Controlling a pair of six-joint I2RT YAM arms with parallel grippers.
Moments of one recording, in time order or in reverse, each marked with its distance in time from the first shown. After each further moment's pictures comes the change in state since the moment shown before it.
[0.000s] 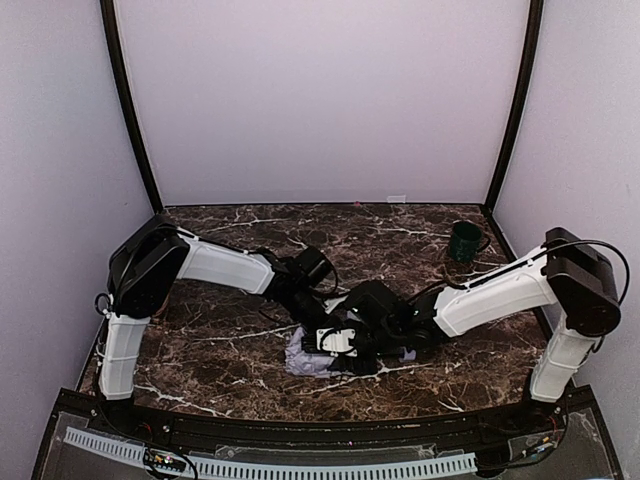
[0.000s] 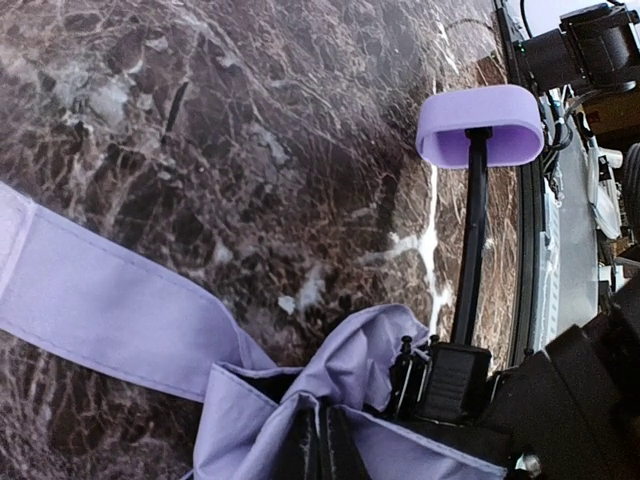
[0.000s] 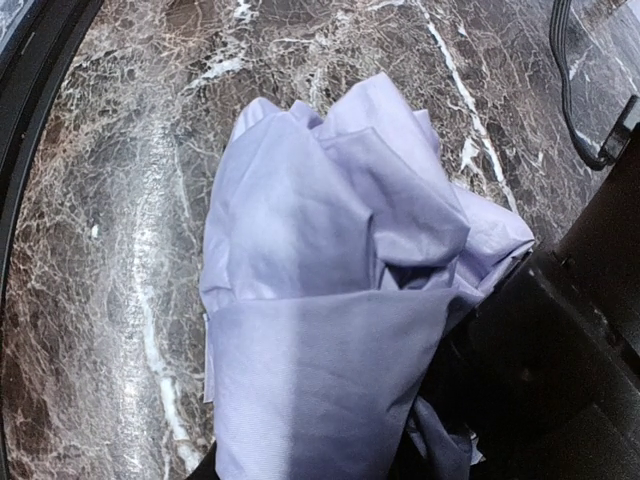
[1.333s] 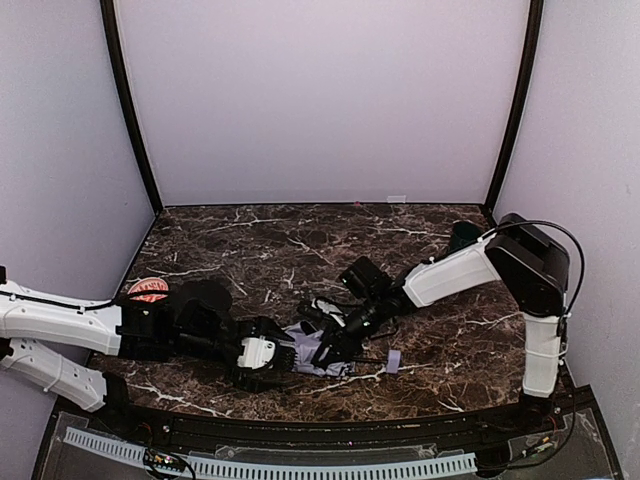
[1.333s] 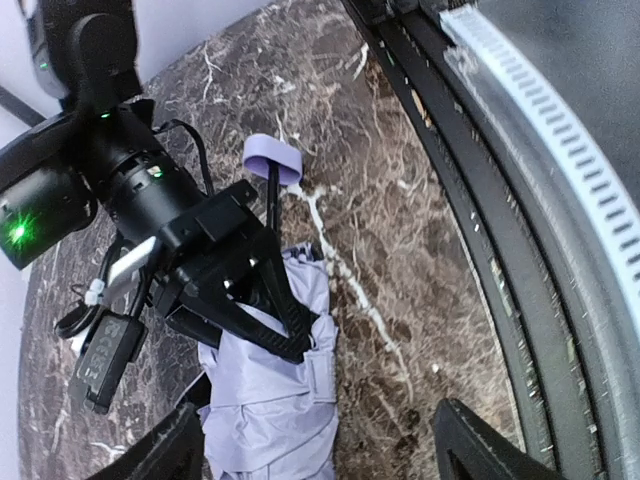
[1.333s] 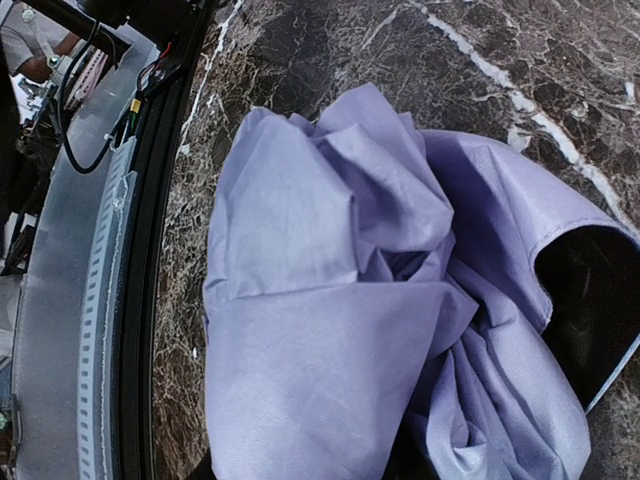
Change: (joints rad) left arm -0.225 -1.038 -0.825 0.290 -0.528 0.649; right arm -0.195 0.268 0.217 -0.091 -0.607 0.409
